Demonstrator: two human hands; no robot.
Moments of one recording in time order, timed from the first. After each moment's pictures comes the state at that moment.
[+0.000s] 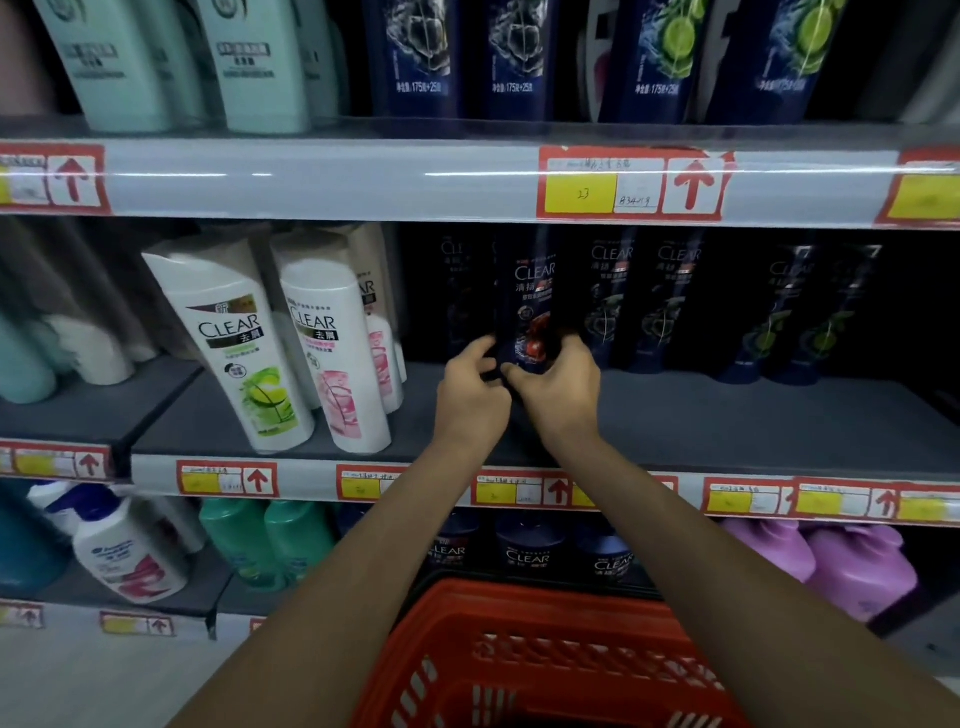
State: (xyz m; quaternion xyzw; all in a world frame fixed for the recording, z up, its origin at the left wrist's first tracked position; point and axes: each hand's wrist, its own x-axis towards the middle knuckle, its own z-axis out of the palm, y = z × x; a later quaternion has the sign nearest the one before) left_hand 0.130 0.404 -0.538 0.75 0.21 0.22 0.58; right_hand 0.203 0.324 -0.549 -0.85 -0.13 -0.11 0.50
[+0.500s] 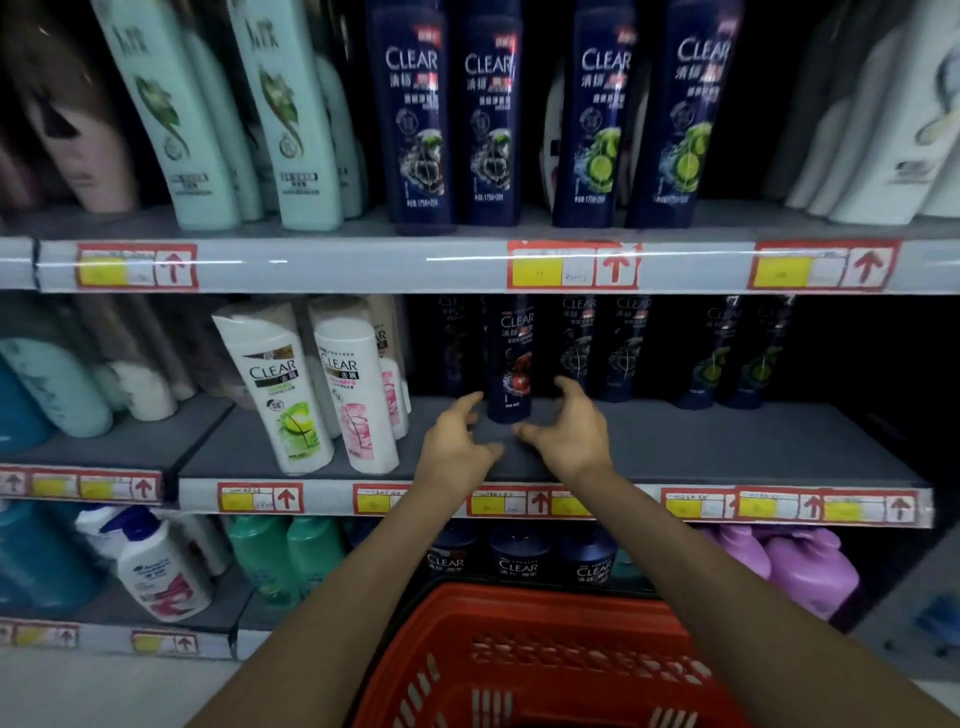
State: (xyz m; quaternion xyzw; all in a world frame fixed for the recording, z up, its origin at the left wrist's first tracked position) left_hand 0.083 0.401 -0.530 0.83 0.20 0.14 0.51; right_hand 0.166 0.270 -0.522 -0.88 -0.15 0.00 0.46
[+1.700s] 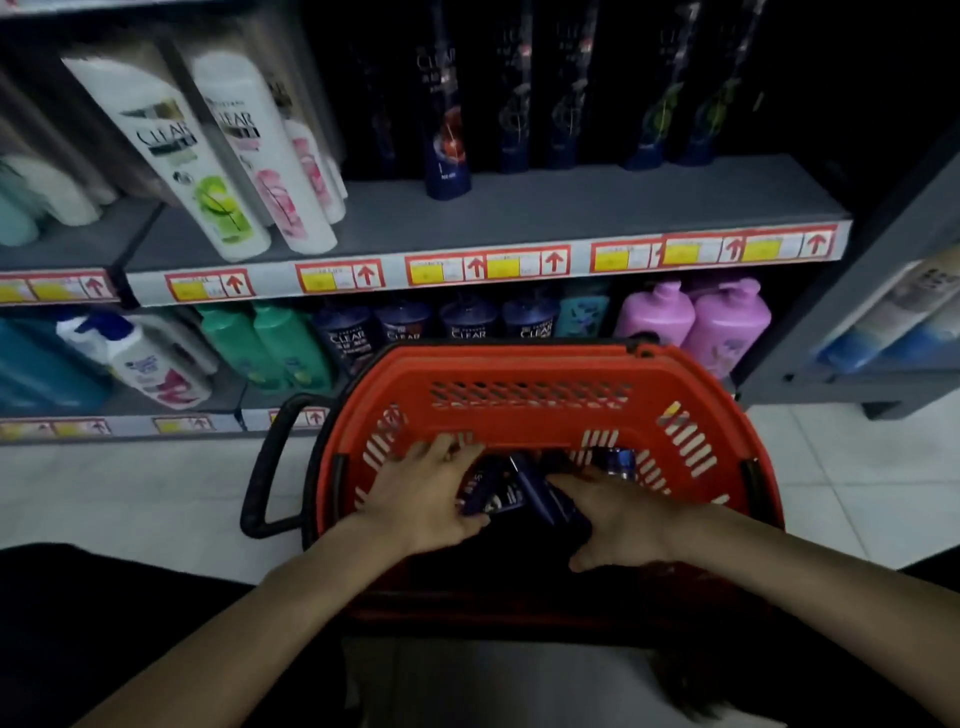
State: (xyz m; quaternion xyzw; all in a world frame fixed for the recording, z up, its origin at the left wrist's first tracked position) left_hand -0.115 0.288 -0.645 0.98 0.05 -0.20 0.04; right_hand -0.020 0.051 -0.650 -0.85 -0.36 0.38 0.06
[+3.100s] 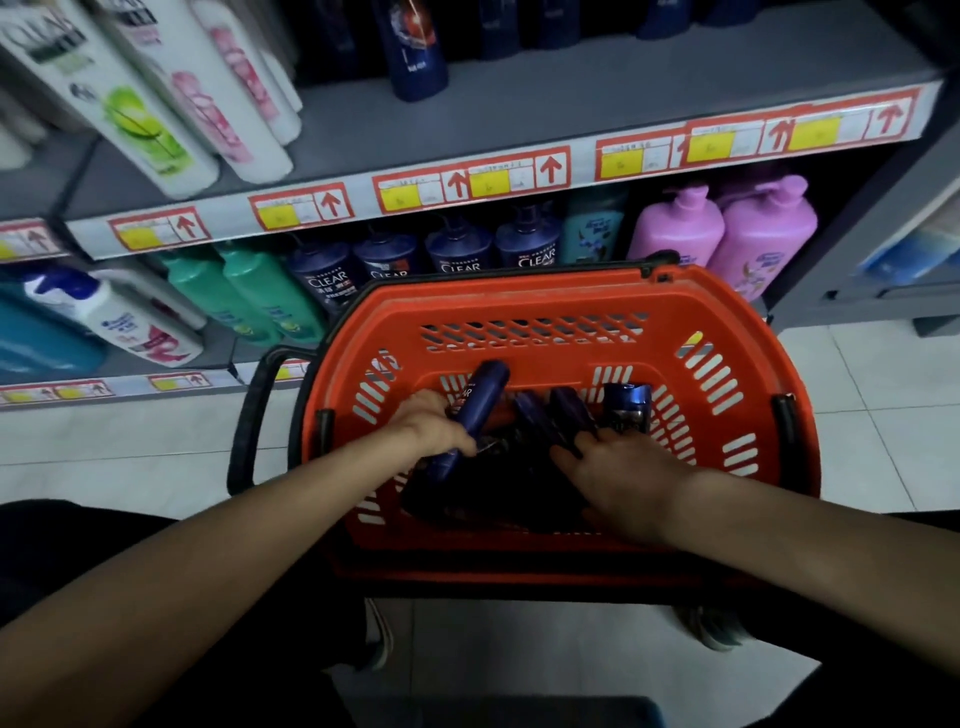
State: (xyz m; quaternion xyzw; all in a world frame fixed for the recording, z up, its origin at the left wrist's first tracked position) left_hand -0.068 0.301 -0.706 0.85 0.33 -0.30 0.29; right_hand -0.042 0.053 -0.657 -0.83 -0.47 0.27 -0.14
